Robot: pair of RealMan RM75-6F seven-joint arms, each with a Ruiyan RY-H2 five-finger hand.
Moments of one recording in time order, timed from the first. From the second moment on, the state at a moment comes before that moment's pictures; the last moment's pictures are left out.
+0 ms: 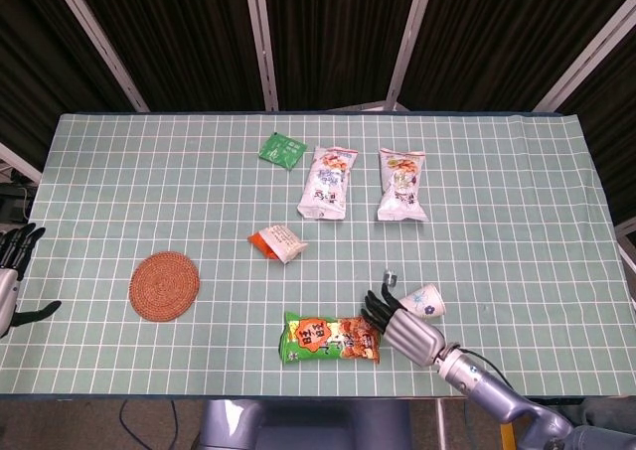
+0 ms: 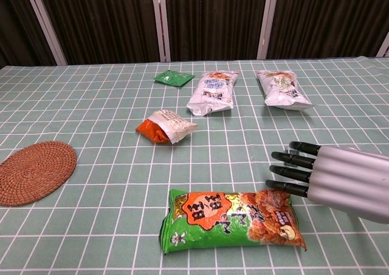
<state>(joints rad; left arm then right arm) -0.16 -1.04 -0.07 -1.60 1.42 1.38 -0.02 0.51 -1.47 -0.06 -1.40 -1.82 0.99 -1.03</state>
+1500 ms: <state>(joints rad) -0.16 -1.04 -0.06 -1.62 1.44 1.38 -0.03 0.46 -1.47 -0.01 -1.39 -1.72 1.17 -0.61</state>
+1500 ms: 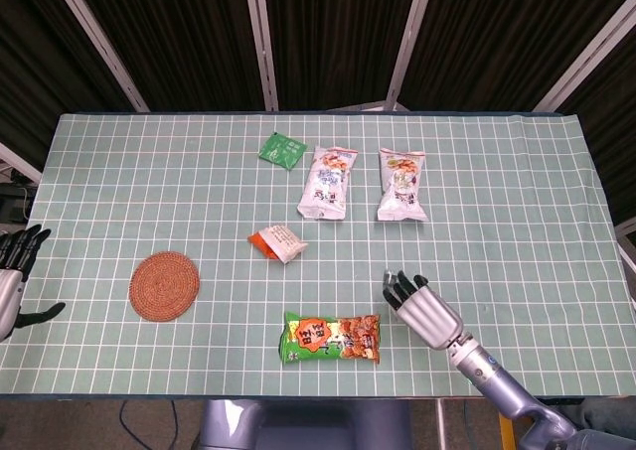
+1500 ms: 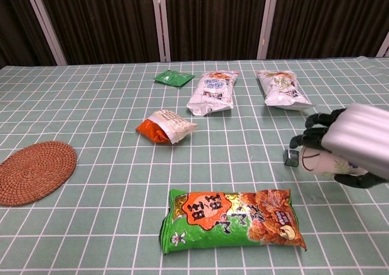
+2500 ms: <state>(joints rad) -0.17 -1.03 -0.06 -1.61 1.43 1.36 -0.06 0.52 -1.74 0.22 -1.23 -1.36 1.17 -0.08</state>
